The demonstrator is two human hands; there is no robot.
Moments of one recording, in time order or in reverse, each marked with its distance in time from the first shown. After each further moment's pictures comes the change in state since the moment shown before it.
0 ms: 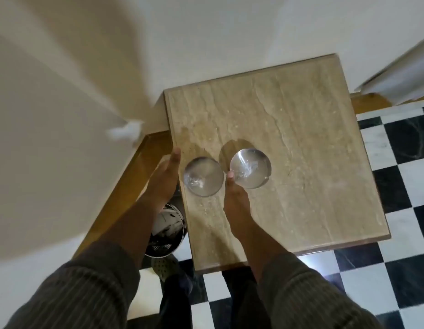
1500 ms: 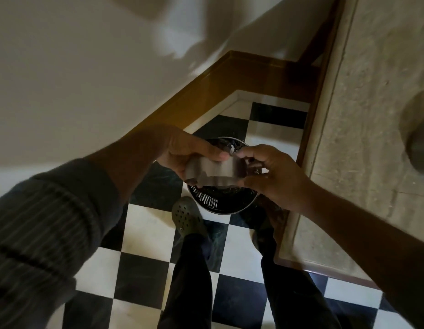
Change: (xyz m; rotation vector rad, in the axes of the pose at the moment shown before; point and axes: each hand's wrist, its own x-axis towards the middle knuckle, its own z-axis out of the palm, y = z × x) left_hand 0.088 -0.310 -0.140 -0.199 -0.889 -0.575; right_hand 0.030 0.103 0.166 -0.934 -0.680 -0.607
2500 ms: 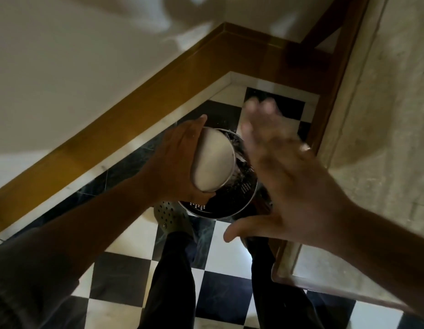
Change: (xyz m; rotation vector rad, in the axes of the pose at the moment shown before) left_hand 0.078 -0.081 0.008 0.899 0.960 0.837; right_hand -0.001 -0.003 -0.006 -0.823 0.169 -0.566
